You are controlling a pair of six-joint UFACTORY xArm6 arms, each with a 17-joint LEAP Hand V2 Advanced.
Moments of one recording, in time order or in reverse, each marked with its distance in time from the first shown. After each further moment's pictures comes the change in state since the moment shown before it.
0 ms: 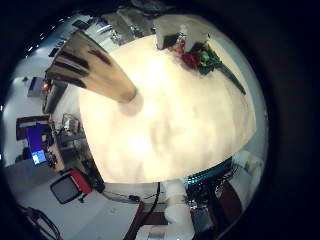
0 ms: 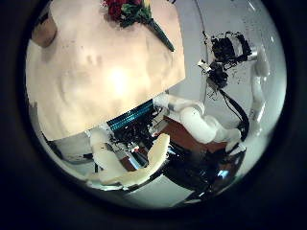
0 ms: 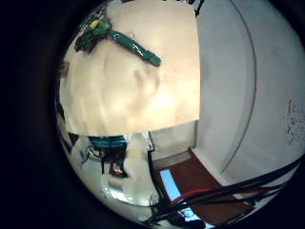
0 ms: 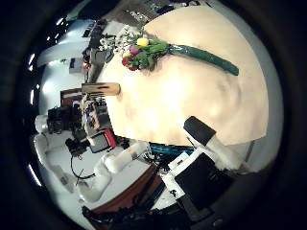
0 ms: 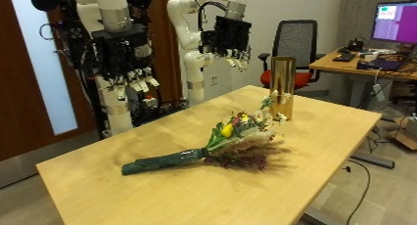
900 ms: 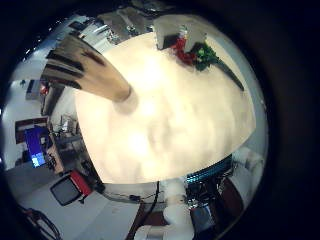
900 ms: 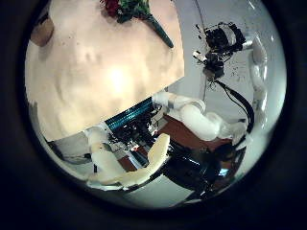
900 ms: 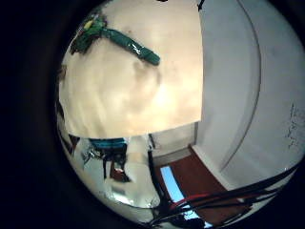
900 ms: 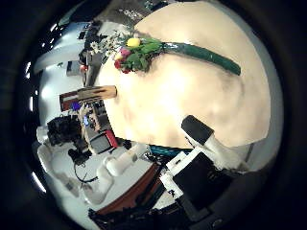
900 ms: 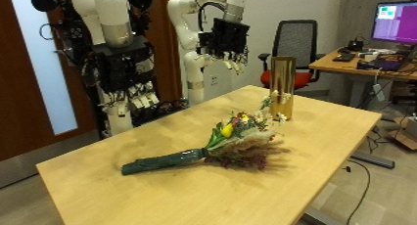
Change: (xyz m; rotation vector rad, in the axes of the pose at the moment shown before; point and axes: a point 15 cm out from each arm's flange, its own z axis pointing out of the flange) left arm 0.006 0.000 0.009 -0.017 0.016 0.018; right arm 0.024 -0.051 0.044 -0.073 -0.020 0.048
